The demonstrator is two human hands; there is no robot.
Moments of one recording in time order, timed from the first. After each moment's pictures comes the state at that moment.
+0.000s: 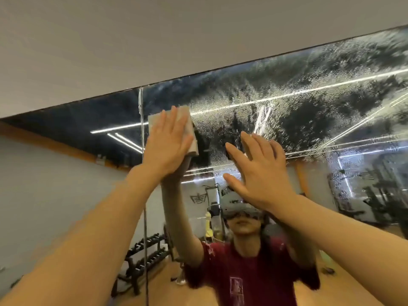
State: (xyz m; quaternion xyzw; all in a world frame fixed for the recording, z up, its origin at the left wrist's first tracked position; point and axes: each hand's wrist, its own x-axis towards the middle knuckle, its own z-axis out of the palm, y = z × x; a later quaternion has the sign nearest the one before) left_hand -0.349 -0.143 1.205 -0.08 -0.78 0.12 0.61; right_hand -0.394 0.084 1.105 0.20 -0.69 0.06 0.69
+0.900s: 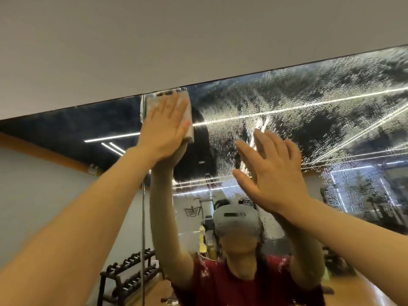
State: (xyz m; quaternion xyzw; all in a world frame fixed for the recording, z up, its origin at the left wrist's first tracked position) left_hand -0.348 -0.158 1.266 -0.09 -0.75 0.15 0.63; right_hand -0.398 0.085 1.132 0.18 -0.68 0.09 0.71
